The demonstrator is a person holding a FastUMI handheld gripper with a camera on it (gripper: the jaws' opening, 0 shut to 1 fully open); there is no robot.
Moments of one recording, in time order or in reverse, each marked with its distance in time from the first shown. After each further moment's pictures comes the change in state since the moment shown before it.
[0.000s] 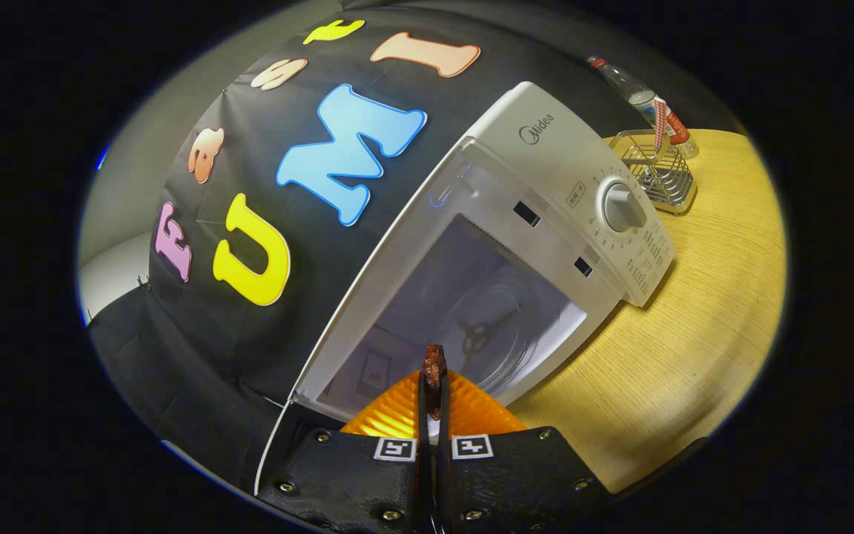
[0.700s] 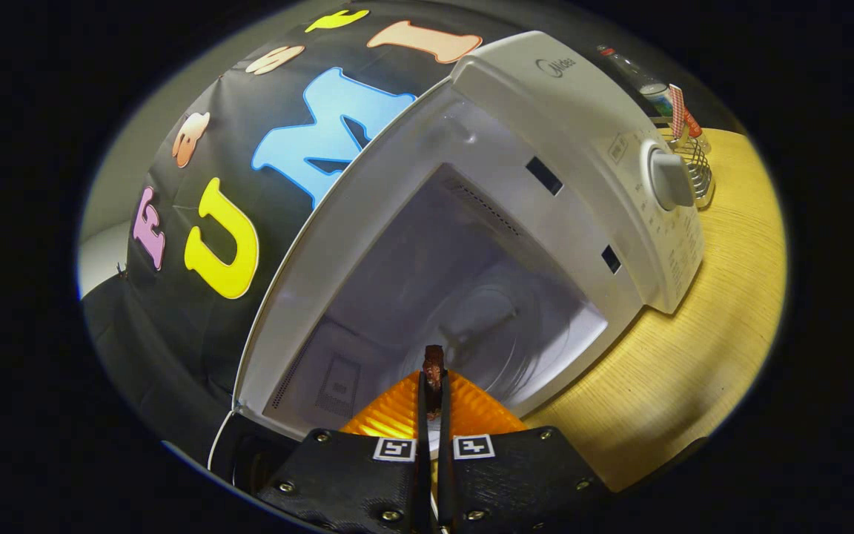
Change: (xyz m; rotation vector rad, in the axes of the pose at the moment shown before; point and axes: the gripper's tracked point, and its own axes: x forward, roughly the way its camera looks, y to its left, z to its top) arm 0.062 -0.016 -0.009 -0.038 -0.006 -0.056
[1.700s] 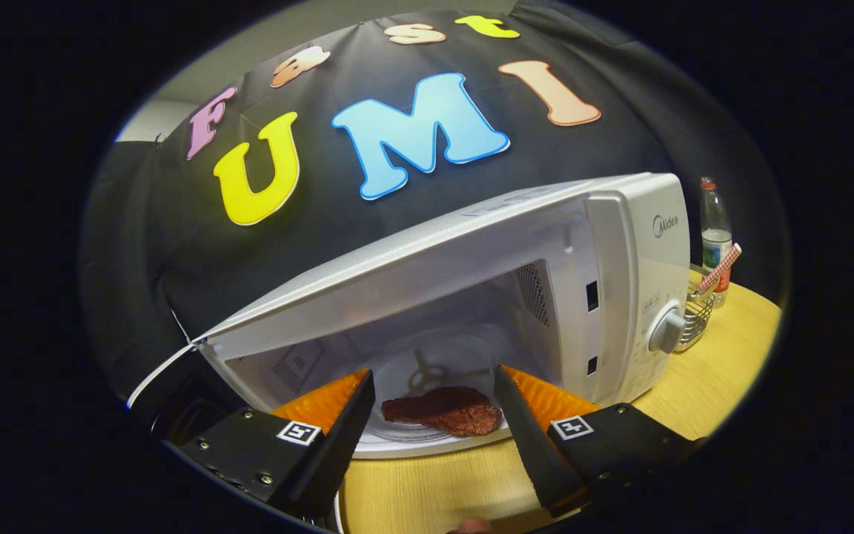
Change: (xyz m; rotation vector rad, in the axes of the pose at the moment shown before) arm -0.033 0.008 0.026 -0.538 -0.099 -0.068
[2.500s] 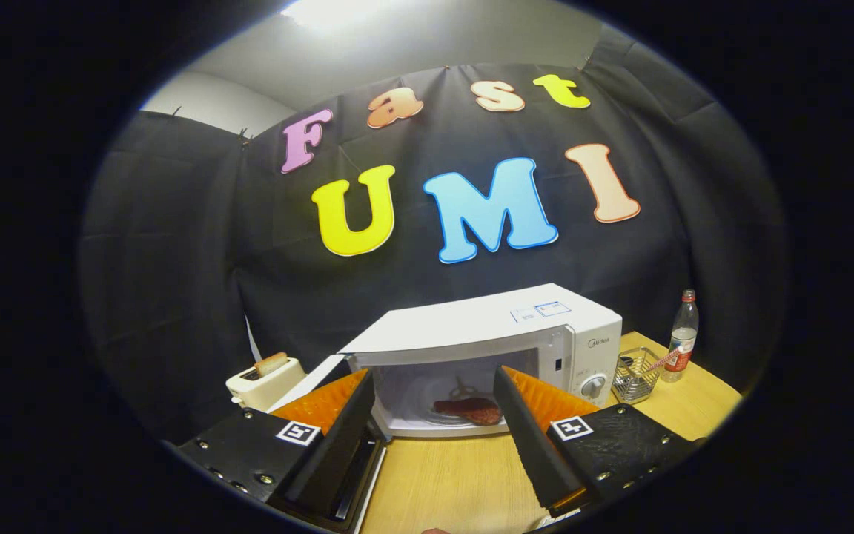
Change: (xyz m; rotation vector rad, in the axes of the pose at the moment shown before) arm -0.196 0.067 0.069 -0.183 -0.142 0.191
